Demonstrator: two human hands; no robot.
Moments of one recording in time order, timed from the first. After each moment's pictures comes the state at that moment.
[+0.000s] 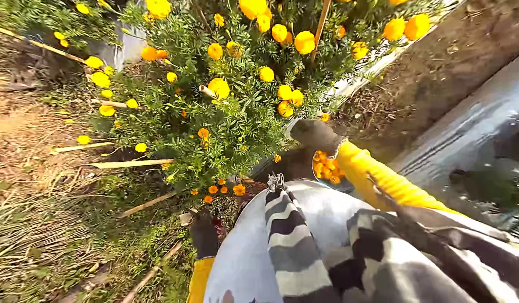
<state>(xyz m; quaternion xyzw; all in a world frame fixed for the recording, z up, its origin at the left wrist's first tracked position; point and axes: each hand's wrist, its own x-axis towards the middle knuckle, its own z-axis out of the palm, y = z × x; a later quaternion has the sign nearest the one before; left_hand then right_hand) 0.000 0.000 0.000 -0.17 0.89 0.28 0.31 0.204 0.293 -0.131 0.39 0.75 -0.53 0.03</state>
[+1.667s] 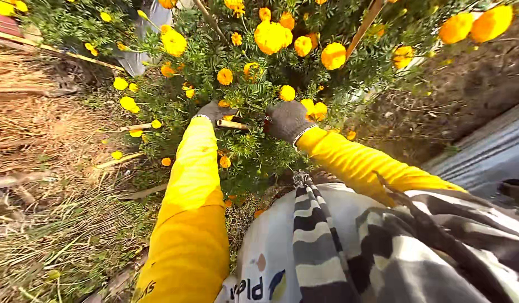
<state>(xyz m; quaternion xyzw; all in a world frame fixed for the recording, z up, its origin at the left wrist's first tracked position) -0.228 0.316 -0.102 0.31 0.86 -0.07 0.39 0.018 0.377 -0.115 0.35 0.88 -0.30 0.11</state>
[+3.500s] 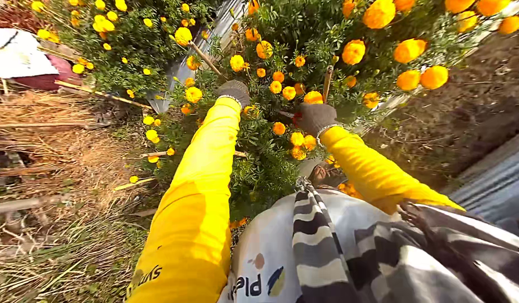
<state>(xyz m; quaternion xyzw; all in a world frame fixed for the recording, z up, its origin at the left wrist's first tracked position) -0.138 0.470 -0.015 0.51 0.81 -0.26 0.15 0.106 0.482 -0.092 0.49 0.82 -0.29 0.08</state>
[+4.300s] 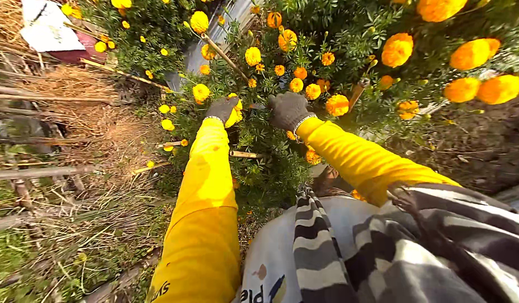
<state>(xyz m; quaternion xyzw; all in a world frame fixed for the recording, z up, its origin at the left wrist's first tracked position) -0.242 0.414 -0.052 0.32 0.91 -0.01 0.25 -0.025 0.508 -0.092 0.32 0.90 -0.30 0.03</state>
